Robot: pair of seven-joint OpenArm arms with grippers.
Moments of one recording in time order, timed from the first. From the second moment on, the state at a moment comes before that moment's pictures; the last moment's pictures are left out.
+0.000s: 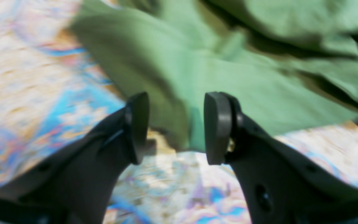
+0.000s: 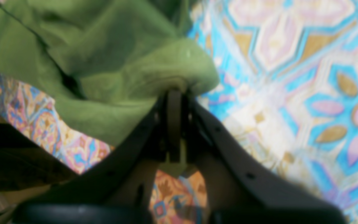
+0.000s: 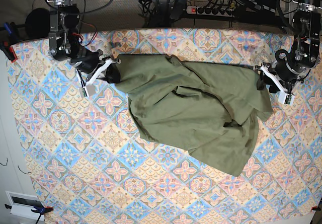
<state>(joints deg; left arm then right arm) 19.9 -41.8 -9.2 100.1 -46.7 -12.9 44.1 -14.4 15.9 4.8 98.4 44.5 19.2 -50.2</state>
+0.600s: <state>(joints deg) 27.5 -38.4 -8.8 104.6 -47.0 -13.5 51.8 -6.2 15.6 13.8 98.3 44.9 19.4 -50.2</state>
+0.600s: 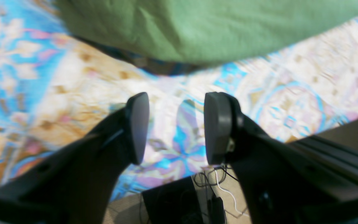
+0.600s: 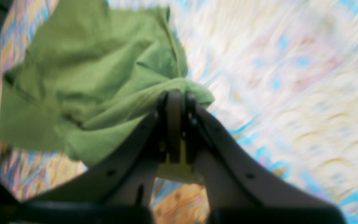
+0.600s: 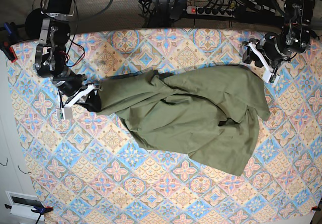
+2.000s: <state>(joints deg) 5.2 -41.0 2.4 102.4 -26.0 -14.0 46.9 -1.9 15.3 32.4 88.6 44.7 19.3 -50.8</state>
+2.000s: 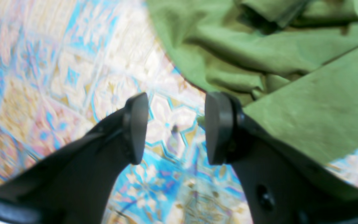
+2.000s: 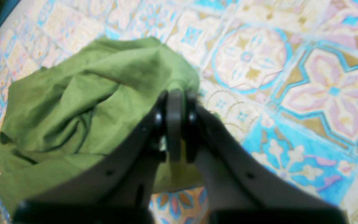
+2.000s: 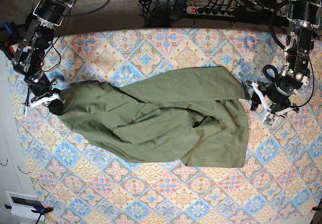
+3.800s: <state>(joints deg) -6.2 -42.3 24.0 89.8 -21.9 -26.7 46.9 -1.9 15.2 30.9 88.7 44.8 19.2 -50.8</state>
